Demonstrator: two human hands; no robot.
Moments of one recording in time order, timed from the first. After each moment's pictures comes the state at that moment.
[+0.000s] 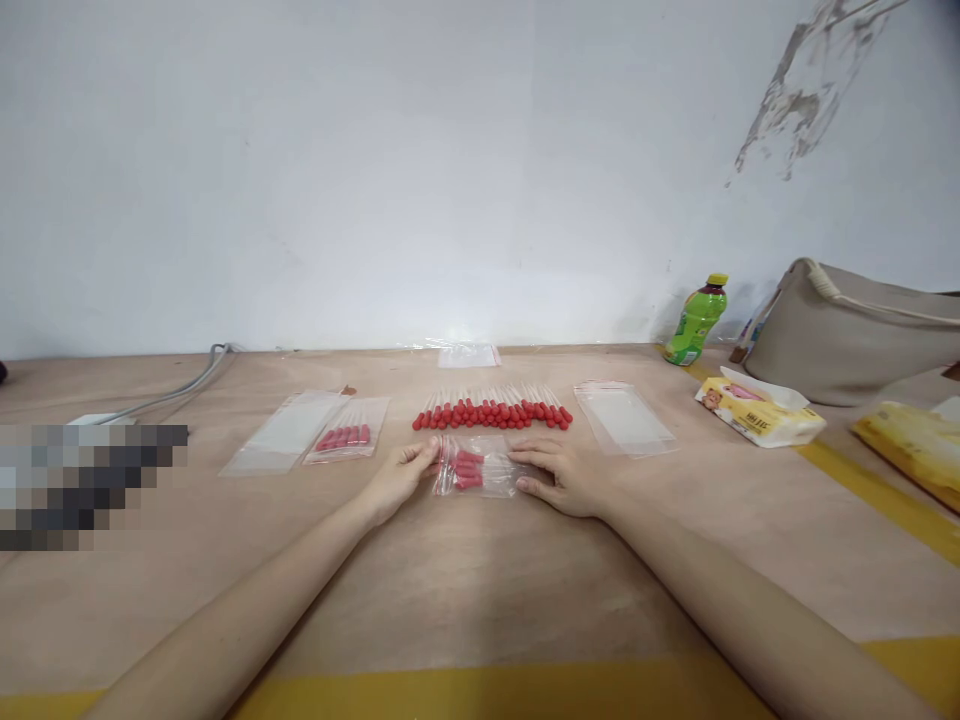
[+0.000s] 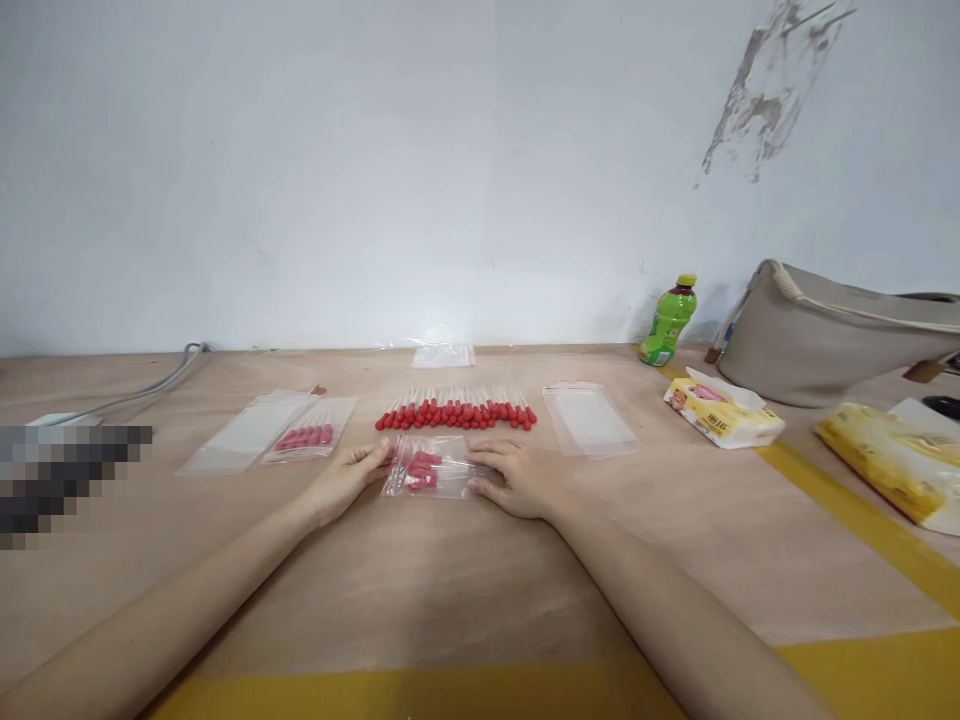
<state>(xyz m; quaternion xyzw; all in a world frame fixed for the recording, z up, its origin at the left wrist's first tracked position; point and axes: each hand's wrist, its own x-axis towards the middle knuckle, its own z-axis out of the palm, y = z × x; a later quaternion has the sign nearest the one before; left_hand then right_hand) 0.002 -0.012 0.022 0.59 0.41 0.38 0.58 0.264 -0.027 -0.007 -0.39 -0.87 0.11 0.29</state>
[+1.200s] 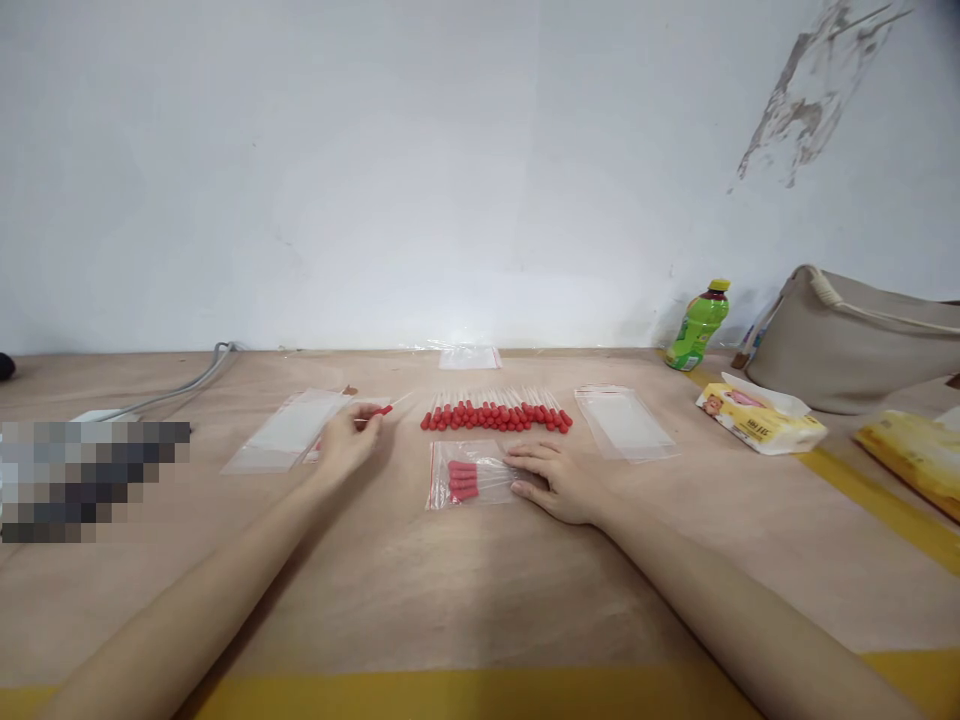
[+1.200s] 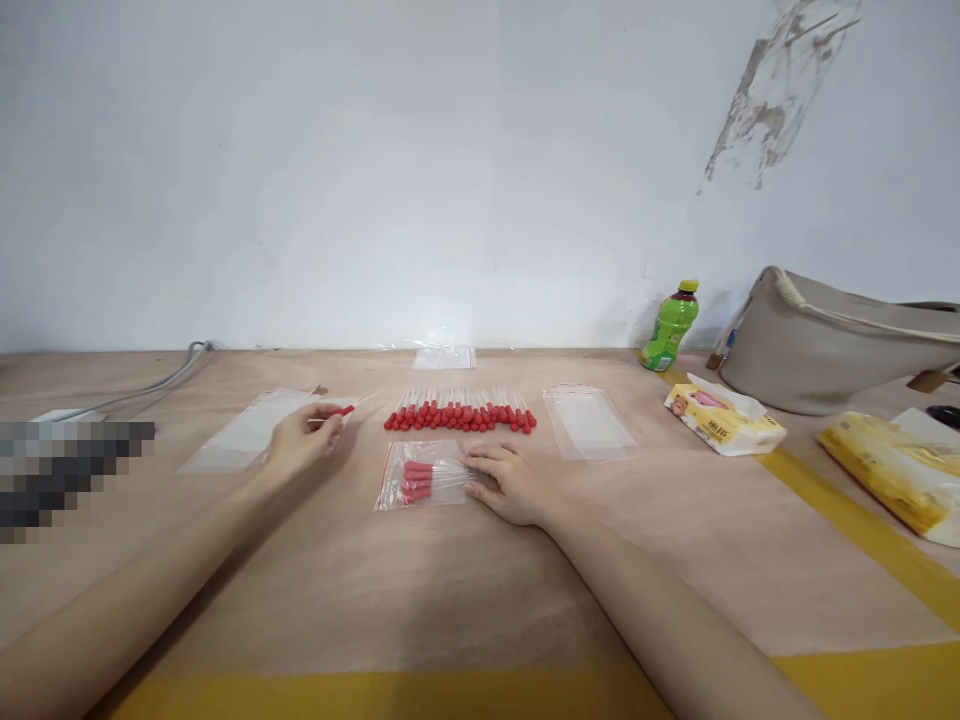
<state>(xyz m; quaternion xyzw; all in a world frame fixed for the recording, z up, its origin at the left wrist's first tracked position) -0.060 0.033 0.033 0.61 0.63 0.44 0.18 0.259 -0.027 -0.007 -0.40 -0.88 0.07 0.26</state>
